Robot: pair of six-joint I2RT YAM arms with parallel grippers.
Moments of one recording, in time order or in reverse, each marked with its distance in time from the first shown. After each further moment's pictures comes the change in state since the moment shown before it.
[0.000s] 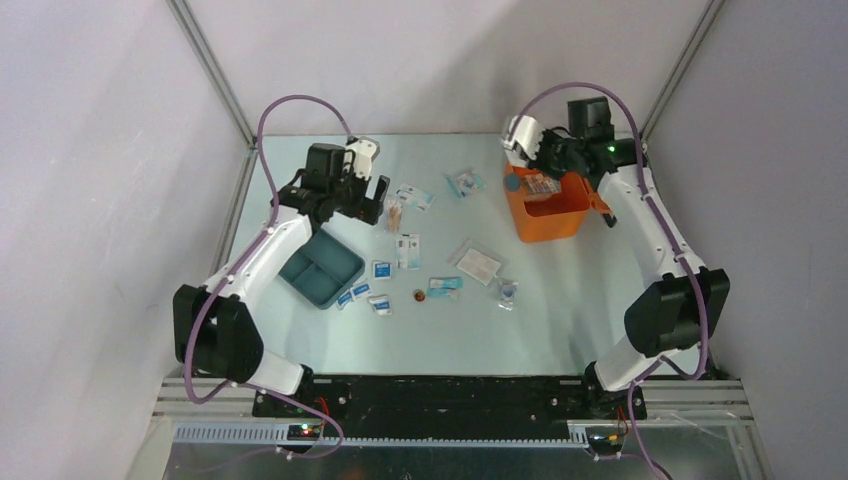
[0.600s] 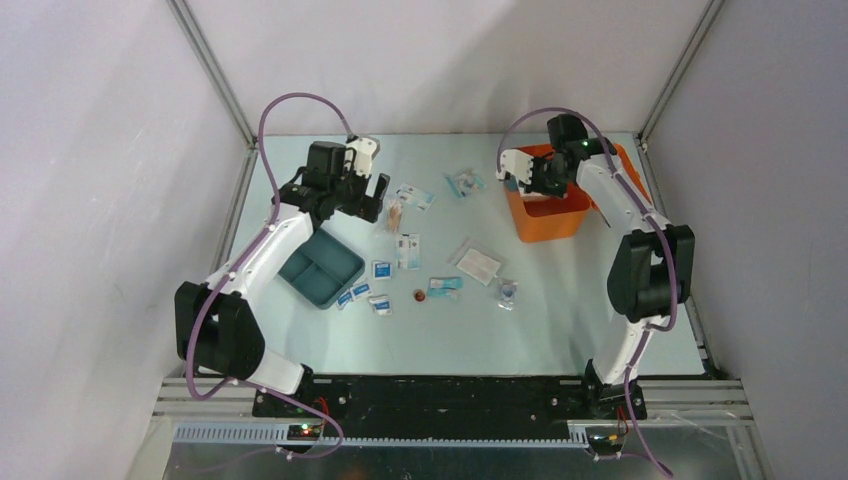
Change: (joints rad) left arm 0.000 0.022 0.026 0.000 -0.019 0.003; right arm -0.058 0.198 -0.026 -0.139 0.148 -0.271
